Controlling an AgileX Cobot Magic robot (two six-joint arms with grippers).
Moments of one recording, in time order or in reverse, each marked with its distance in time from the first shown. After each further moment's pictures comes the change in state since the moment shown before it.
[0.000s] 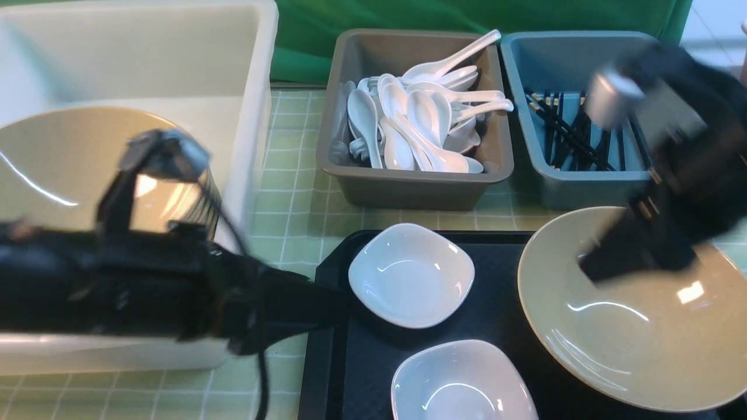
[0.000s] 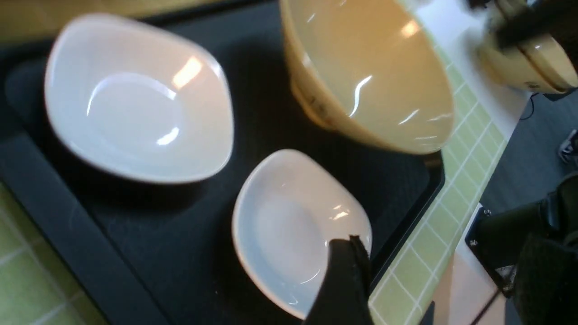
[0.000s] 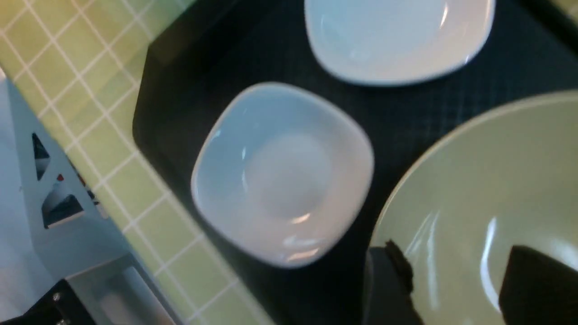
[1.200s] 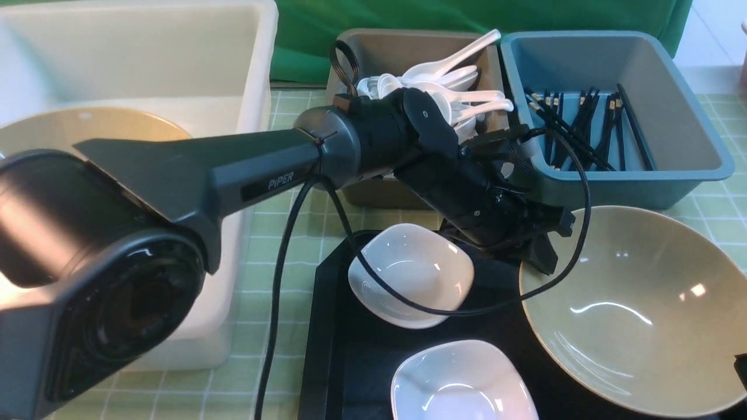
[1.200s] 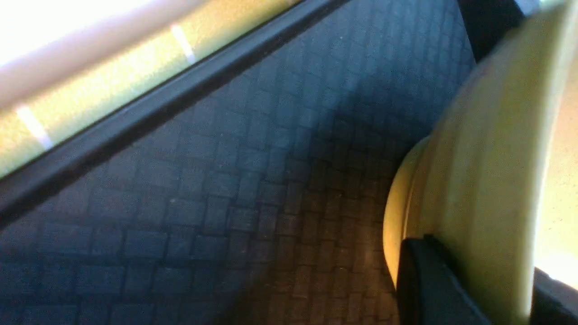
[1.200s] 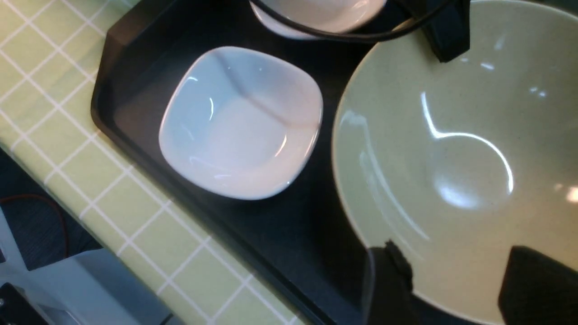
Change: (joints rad) right arm 0.000 -0.559 0.277 -0.161 -0.045 0.183; left arm -0.447 1.068 -0.995 0.259 -0.107 -0.521
